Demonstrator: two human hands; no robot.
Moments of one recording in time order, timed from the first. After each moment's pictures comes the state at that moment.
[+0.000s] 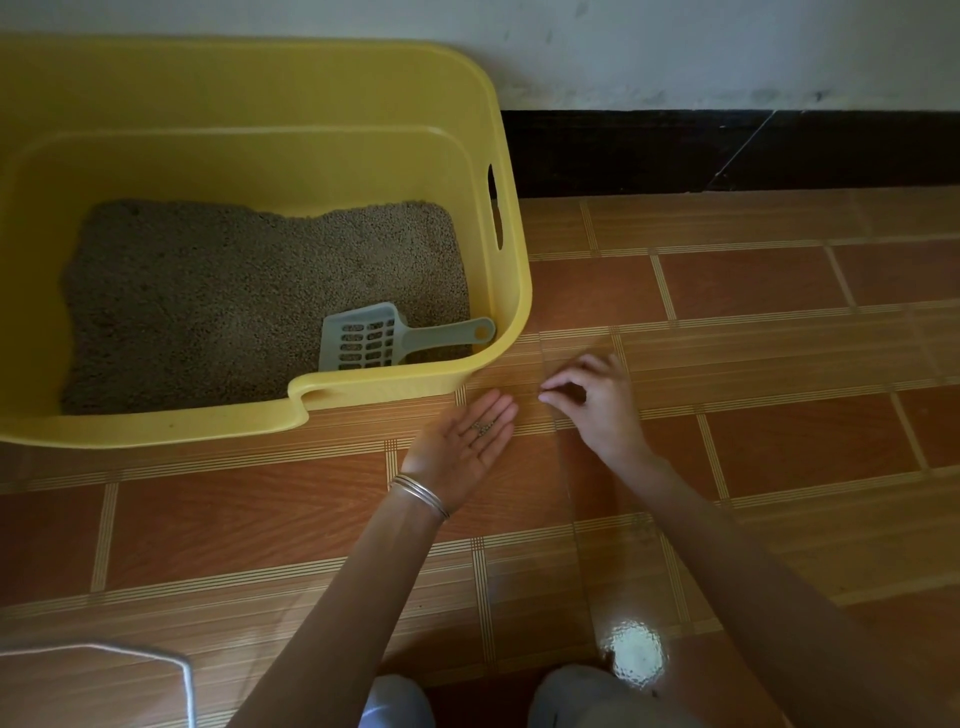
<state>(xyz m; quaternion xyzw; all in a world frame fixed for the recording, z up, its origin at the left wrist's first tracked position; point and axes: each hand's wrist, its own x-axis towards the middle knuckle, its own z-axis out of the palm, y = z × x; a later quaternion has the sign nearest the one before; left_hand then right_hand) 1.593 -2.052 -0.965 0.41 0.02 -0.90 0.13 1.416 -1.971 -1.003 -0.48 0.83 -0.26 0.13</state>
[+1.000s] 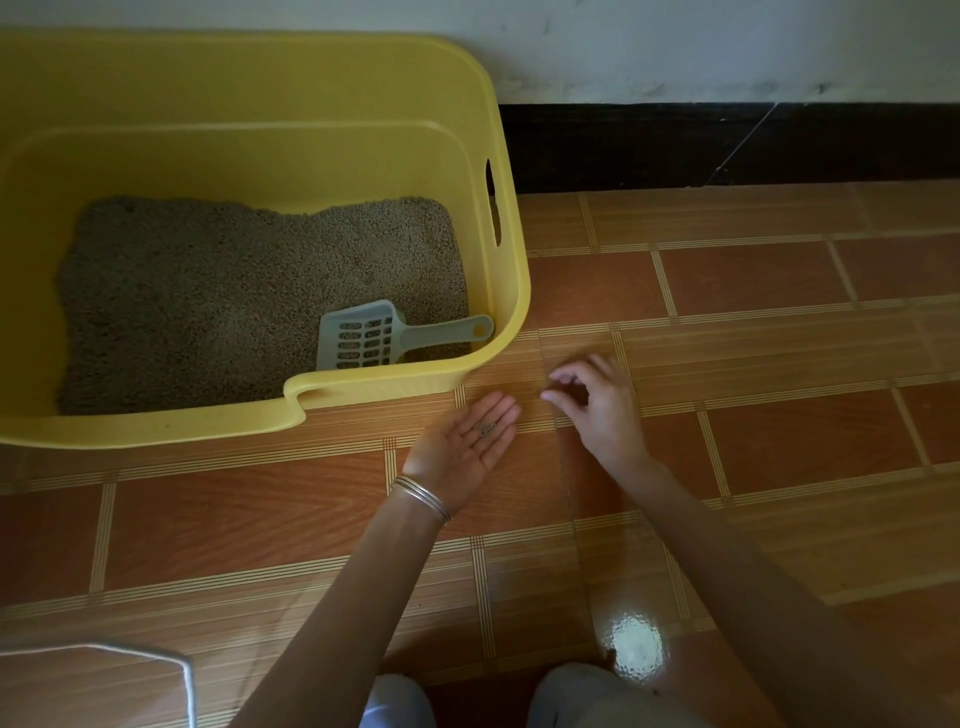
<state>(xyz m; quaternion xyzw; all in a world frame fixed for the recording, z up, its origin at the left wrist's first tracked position) 1.592 -2.049 -0.965 0.41 0.01 -0.90 0.12 1.421 -1.962 -1.001 -0.49 0.82 -0.28 0.10</state>
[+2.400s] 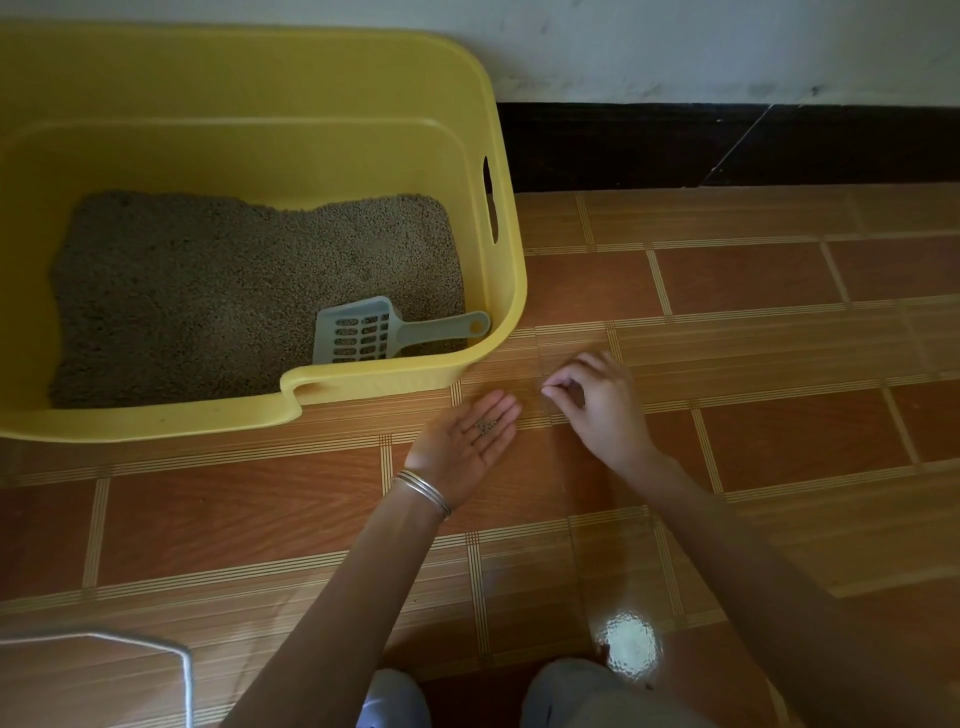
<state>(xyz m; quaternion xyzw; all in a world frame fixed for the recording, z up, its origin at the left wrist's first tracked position) 1.589 -2.047 -0.968 0.42 0.01 -0.90 0.11 1.423 -1.962 -0.979 -0.53 0.81 -0.24 0.09</state>
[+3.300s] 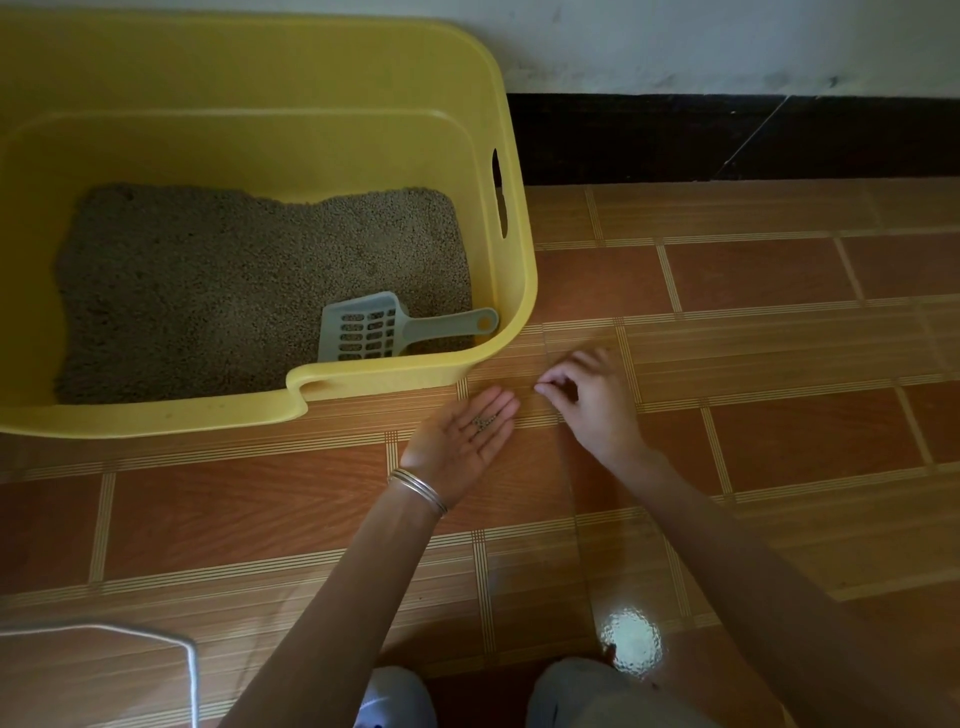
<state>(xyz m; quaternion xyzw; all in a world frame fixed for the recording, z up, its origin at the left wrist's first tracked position) 1.595 -2.052 -0.972 0.41 0.02 -0.90 0.12 1.427 -1.972 -0.995 -0.52 0.82 -0.23 0.10</state>
